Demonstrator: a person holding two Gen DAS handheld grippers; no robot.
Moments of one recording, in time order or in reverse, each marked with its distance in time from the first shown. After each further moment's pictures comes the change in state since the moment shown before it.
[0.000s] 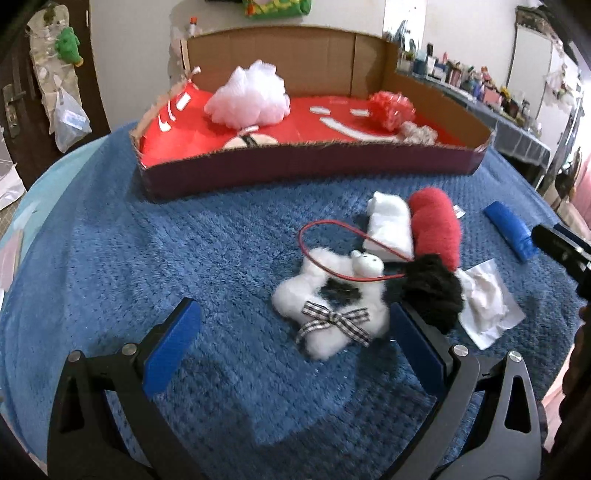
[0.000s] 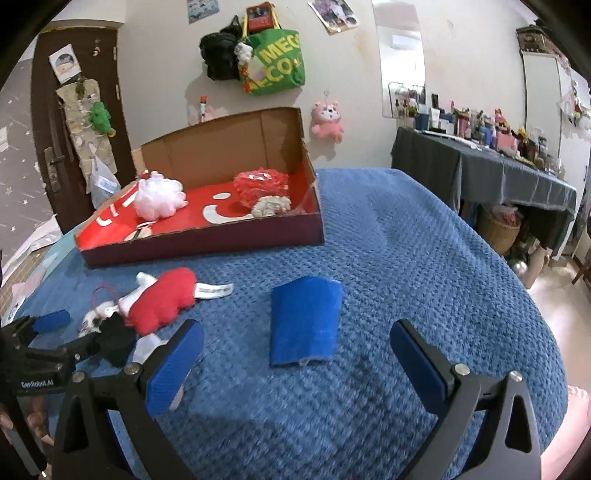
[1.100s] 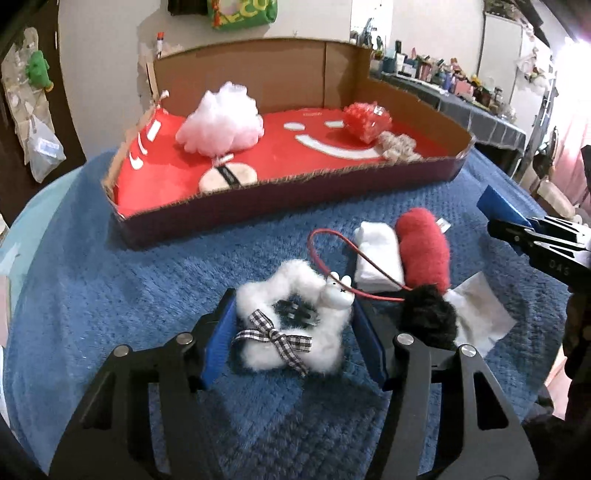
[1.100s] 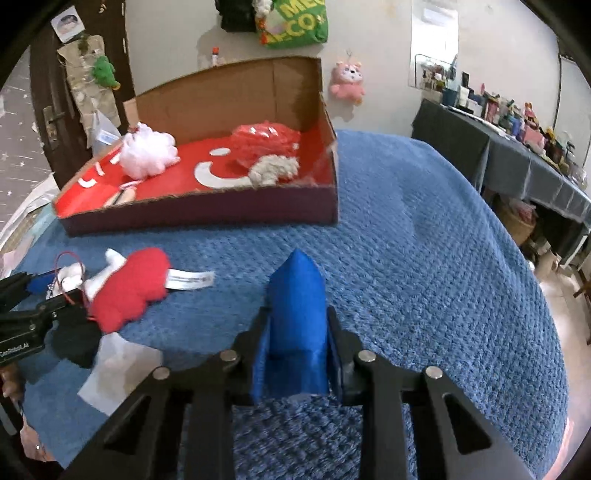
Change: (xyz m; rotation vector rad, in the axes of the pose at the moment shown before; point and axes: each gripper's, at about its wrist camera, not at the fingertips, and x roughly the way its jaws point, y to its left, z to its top) left arm -0.009 0.002 0.020 0.101 -0.051 -0.089; right arm 0.041 0.003 0.016 -0.103 0.162 0.025
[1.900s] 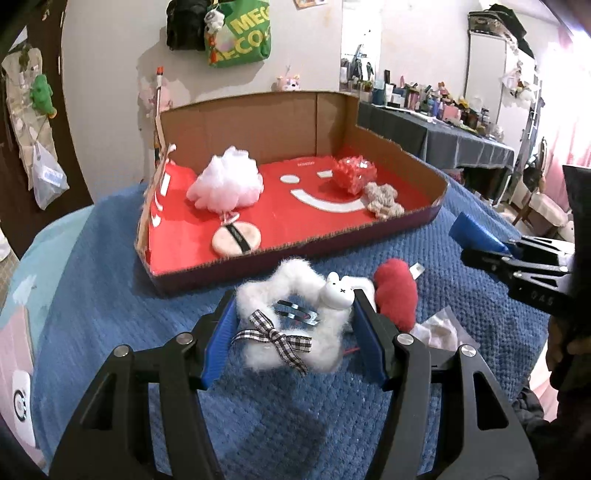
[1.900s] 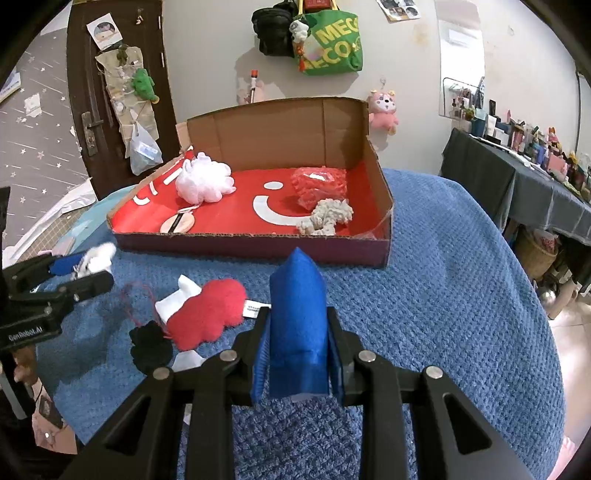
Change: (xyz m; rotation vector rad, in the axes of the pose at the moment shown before) left arm -0.043 0.001 0.025 0.029 -0.122 -0.017; right arm -0.032 0.027 0.015 -0.053 -0.081 0.114
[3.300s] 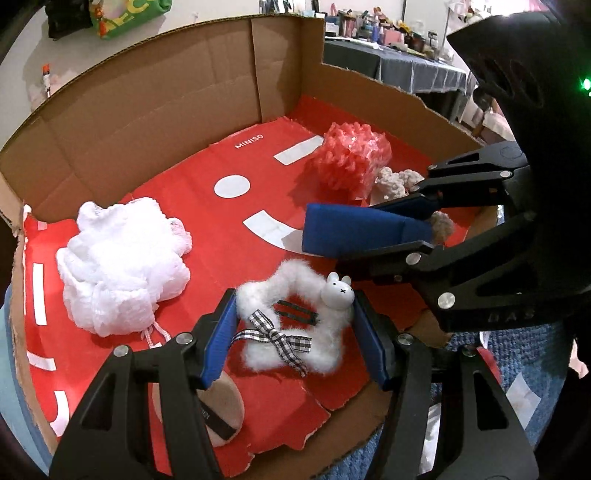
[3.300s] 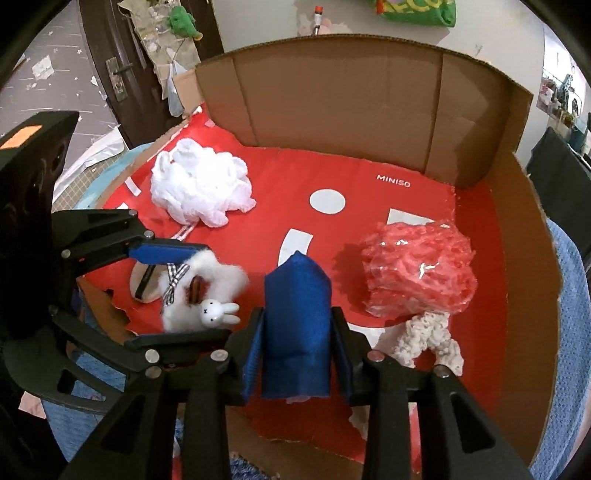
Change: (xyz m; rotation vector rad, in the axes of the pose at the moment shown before) left arm 0.163 0.004 0.092 0.259 0.266 -0.221; right arm 0.161 0.012 0.119 -0.166 0.275 0.223
